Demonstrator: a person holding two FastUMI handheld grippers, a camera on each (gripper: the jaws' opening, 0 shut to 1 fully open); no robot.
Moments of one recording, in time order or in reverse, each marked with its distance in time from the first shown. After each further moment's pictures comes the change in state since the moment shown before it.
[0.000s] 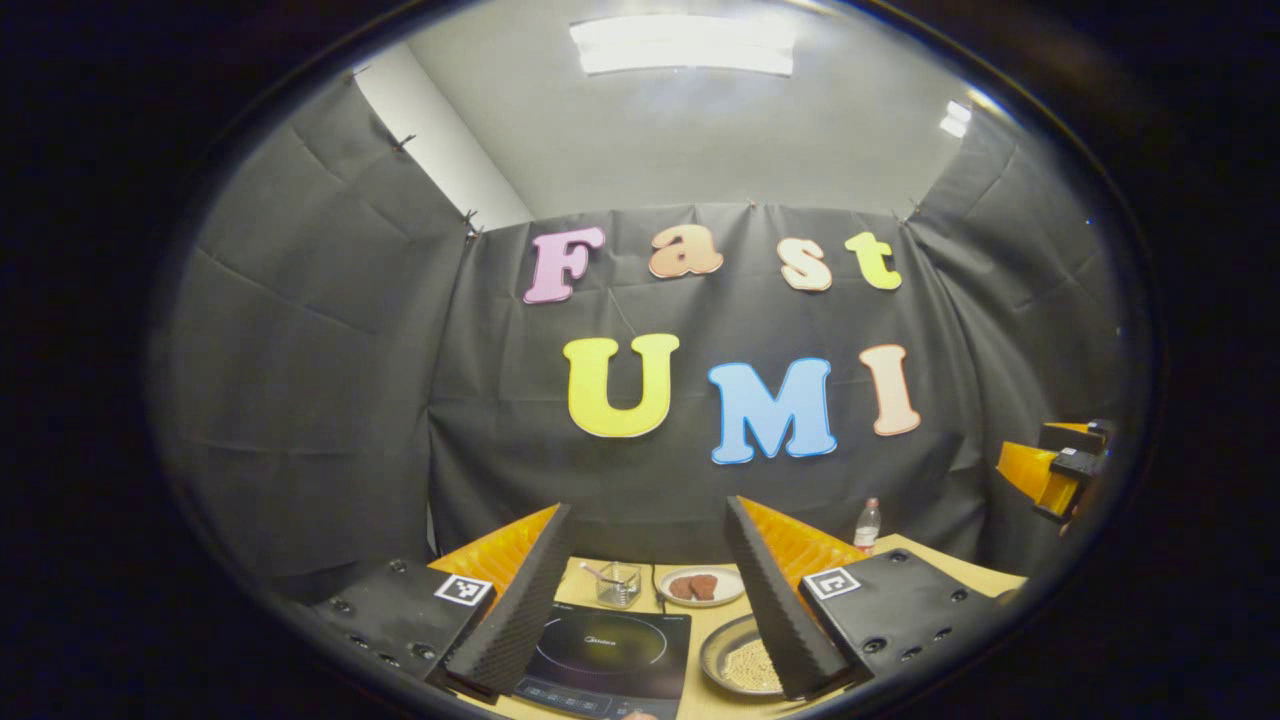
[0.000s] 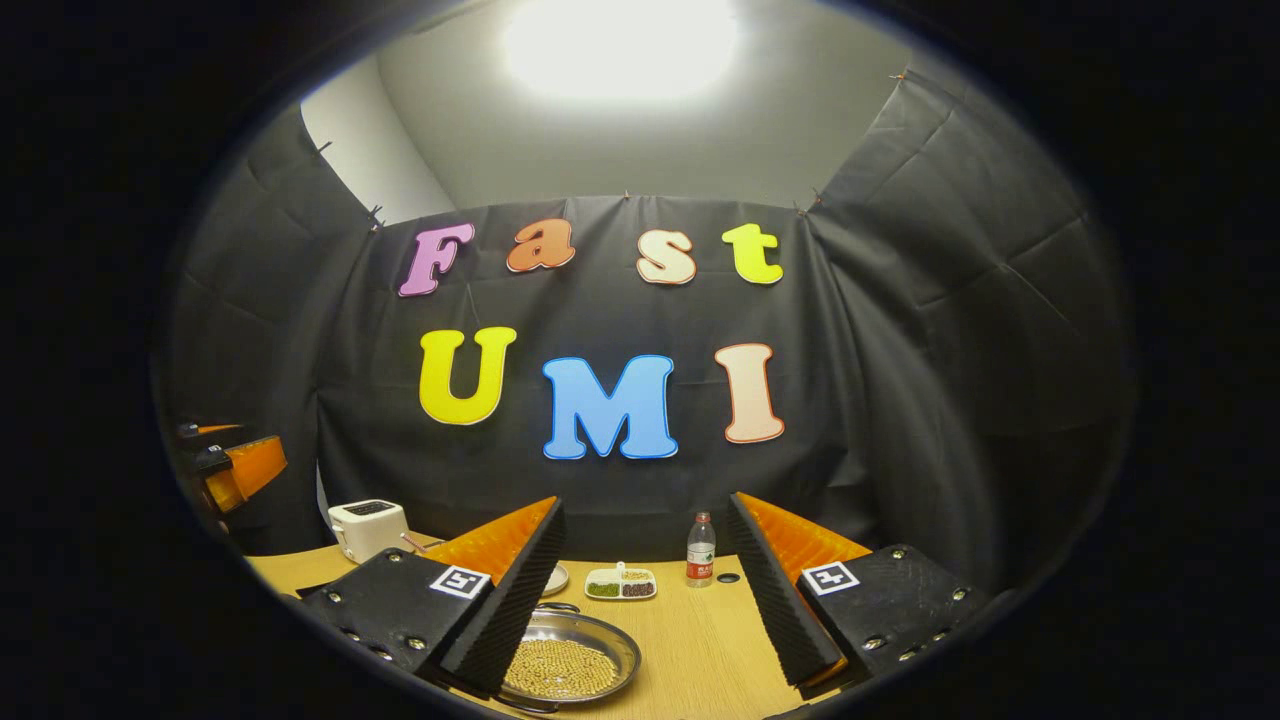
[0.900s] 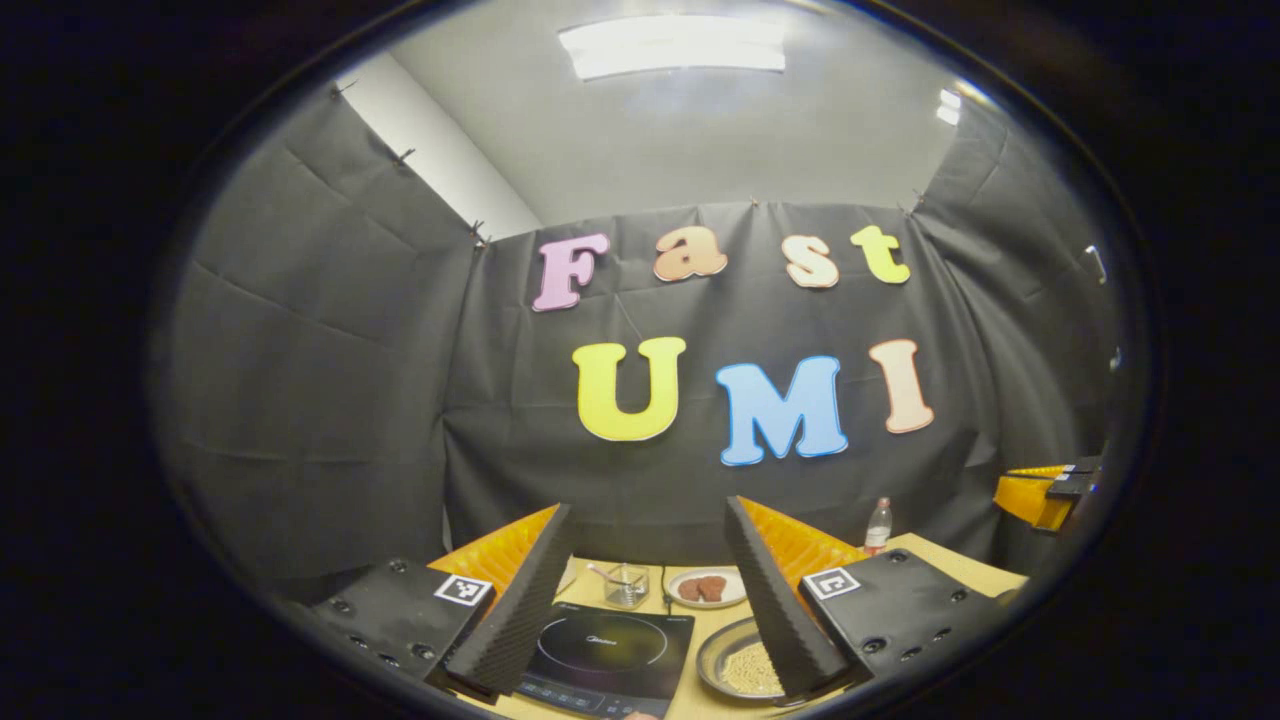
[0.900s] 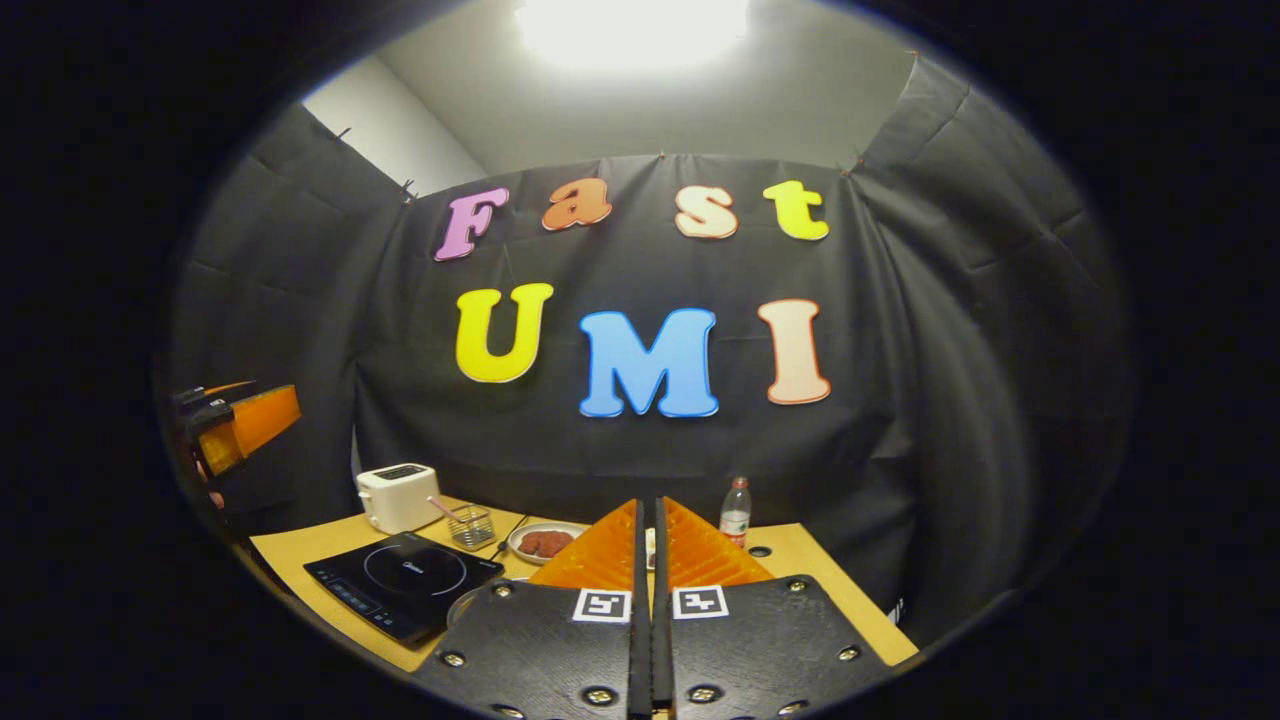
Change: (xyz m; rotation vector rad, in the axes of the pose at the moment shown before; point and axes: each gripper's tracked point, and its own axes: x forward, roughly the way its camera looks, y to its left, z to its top) left arm -0.009 -0.018 0.005 0.042 -0.009 0.070; right arm 0.018 0.019 -0.050 0.009 0.150 0.180
